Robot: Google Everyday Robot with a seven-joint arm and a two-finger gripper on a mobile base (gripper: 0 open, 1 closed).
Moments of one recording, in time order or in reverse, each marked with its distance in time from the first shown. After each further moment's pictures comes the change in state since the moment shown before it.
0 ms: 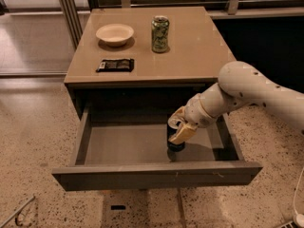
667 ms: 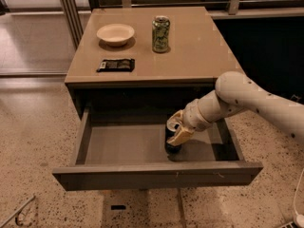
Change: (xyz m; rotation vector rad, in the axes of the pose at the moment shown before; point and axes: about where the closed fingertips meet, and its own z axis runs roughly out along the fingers) arm 0.020 -0.016 0.027 0.020 -0.039 -0.027
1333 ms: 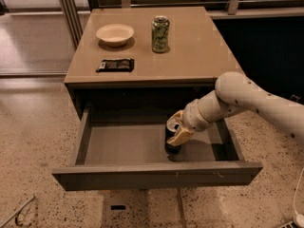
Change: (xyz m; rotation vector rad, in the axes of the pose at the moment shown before) arm 0.000 0.000 0.001 -0.001 -0.001 0.000
